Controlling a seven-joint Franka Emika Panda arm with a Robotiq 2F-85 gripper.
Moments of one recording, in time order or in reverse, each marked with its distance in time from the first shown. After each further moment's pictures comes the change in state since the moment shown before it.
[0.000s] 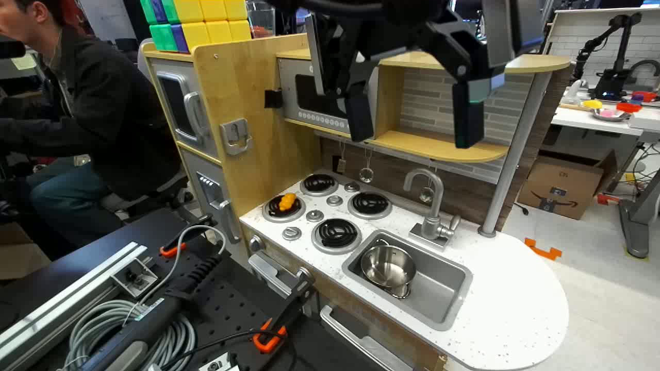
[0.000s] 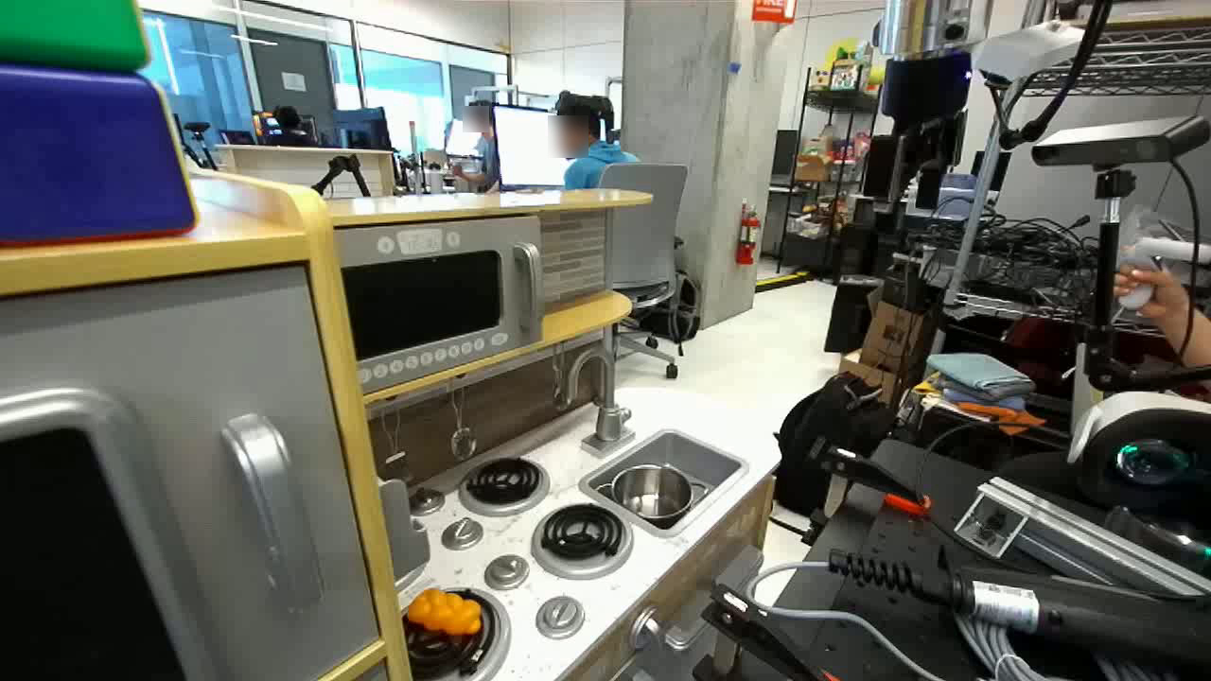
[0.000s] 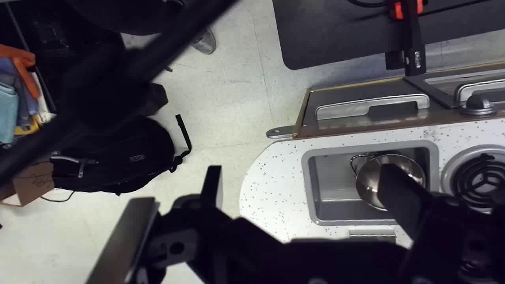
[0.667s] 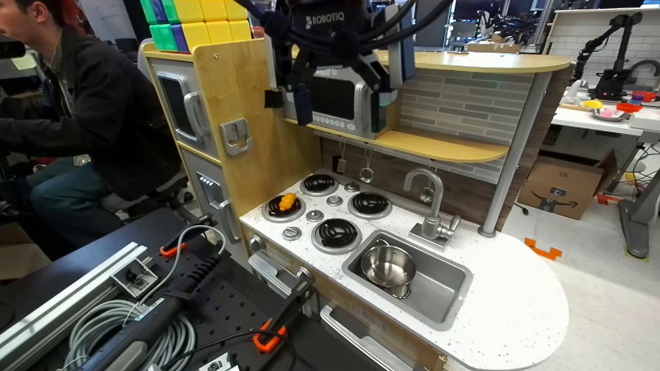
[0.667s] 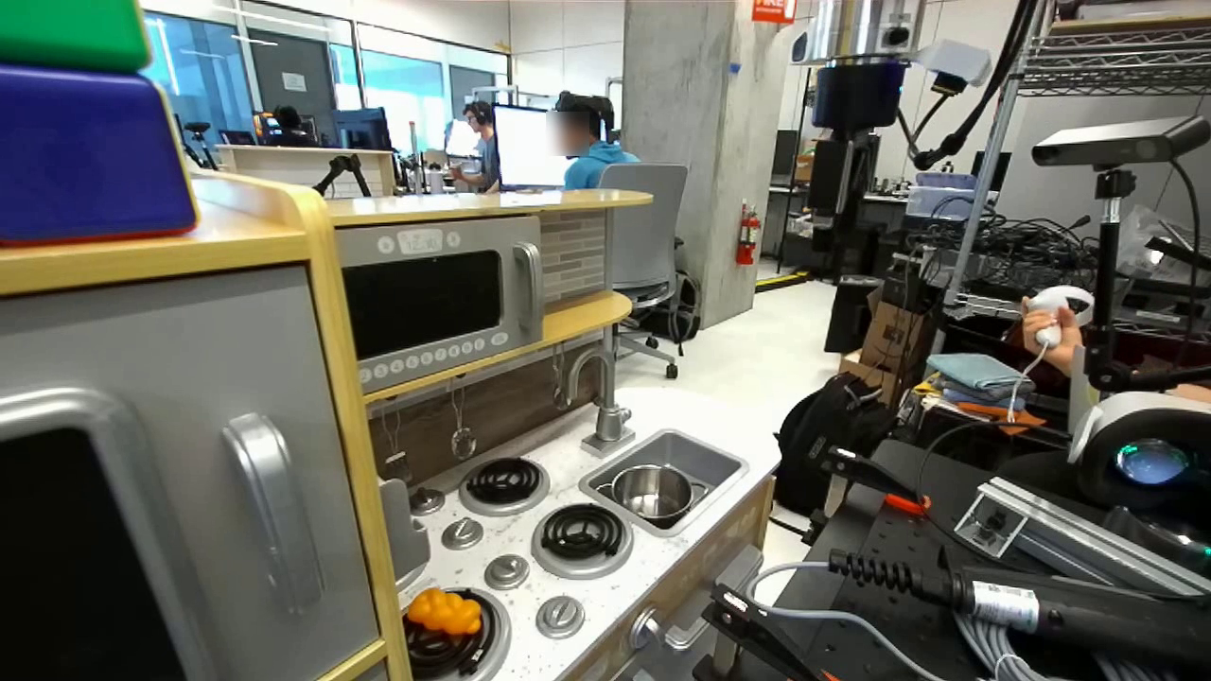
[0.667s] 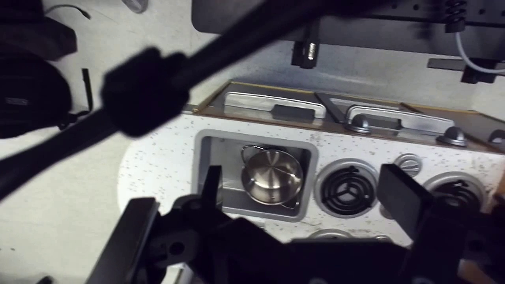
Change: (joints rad) arm 0.182 0.074 -0.001 0.031 0.230 0.000 -0.291
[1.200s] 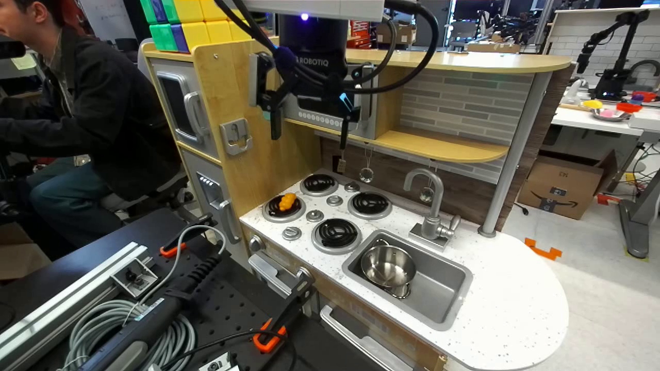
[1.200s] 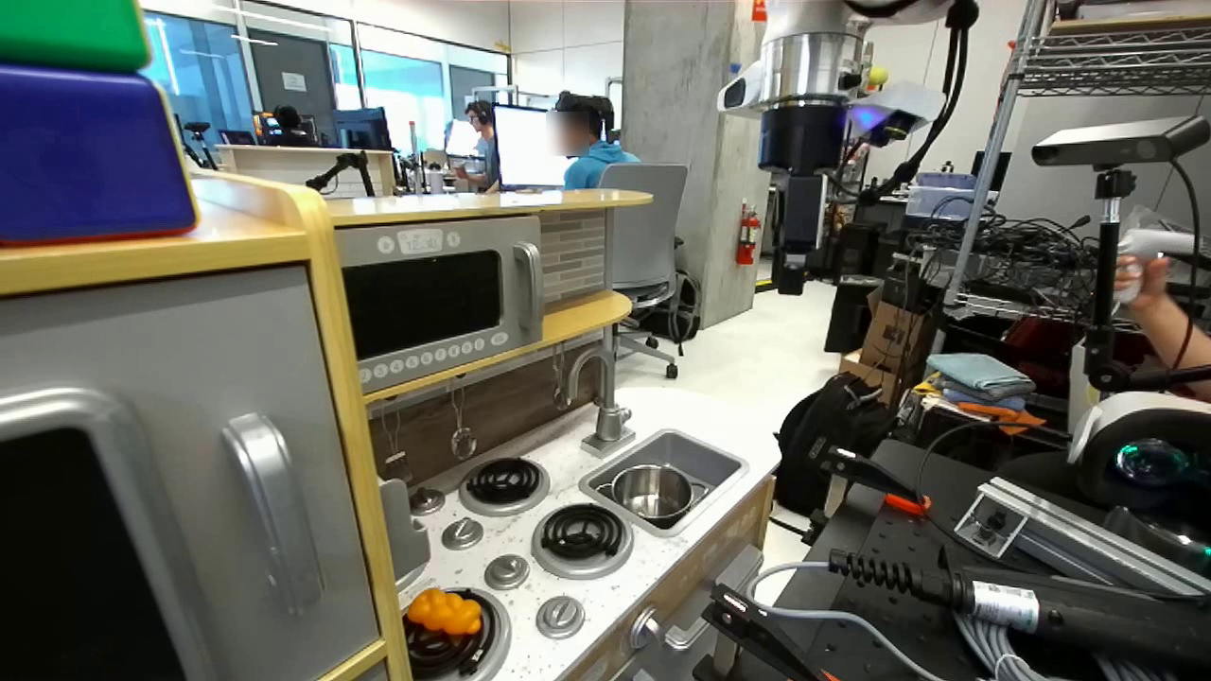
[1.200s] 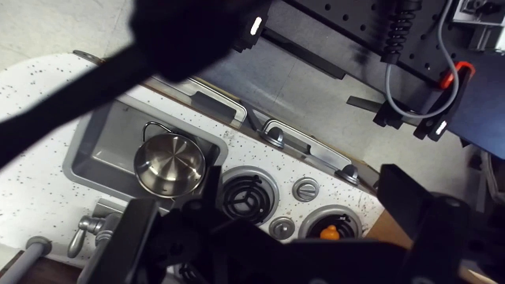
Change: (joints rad) arm 0.084 0.146 -0.001 0.062 0.210 -0.030 -0.427
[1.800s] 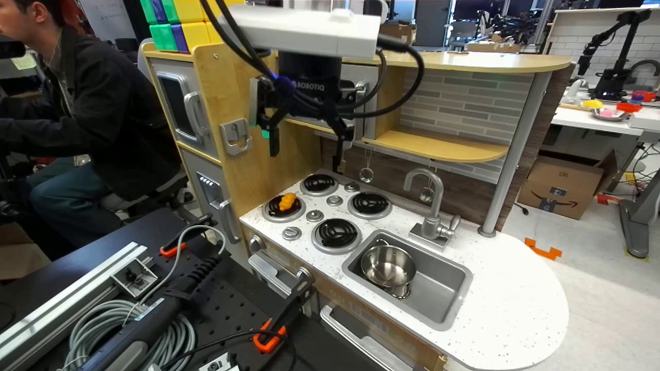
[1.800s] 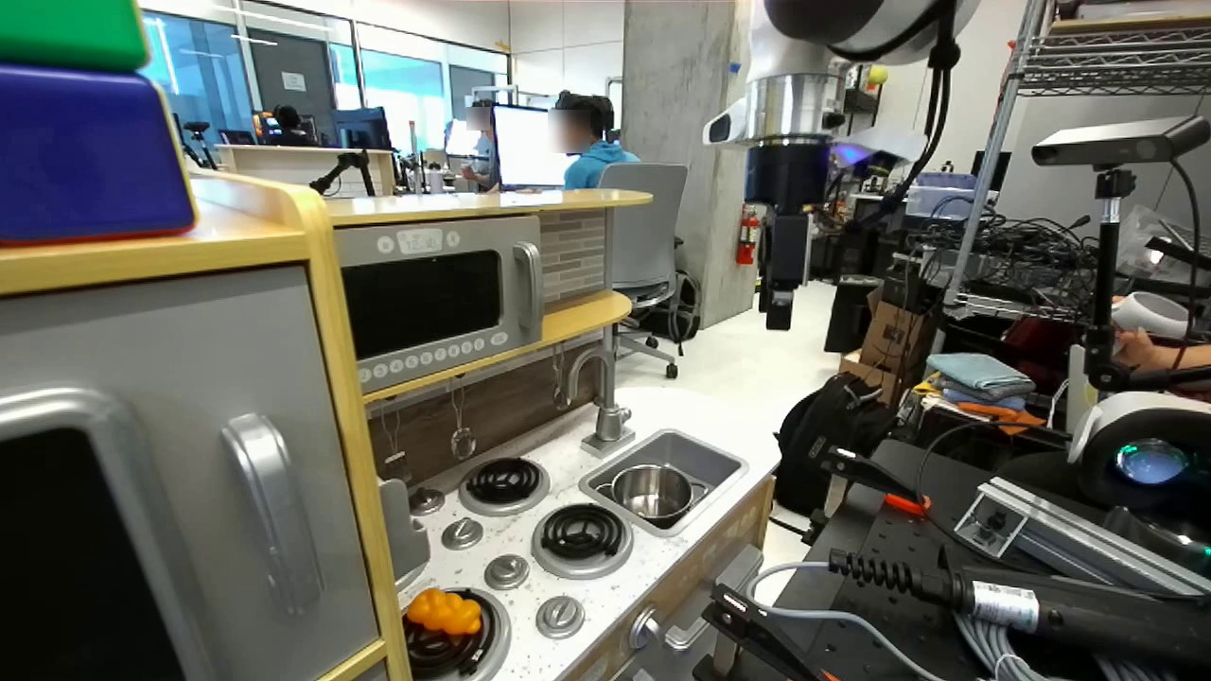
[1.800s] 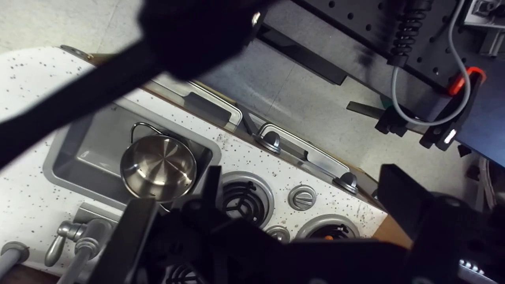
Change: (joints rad) arm 0.004 0.073 0.029 -0.019 0.019 0.081 -0.013
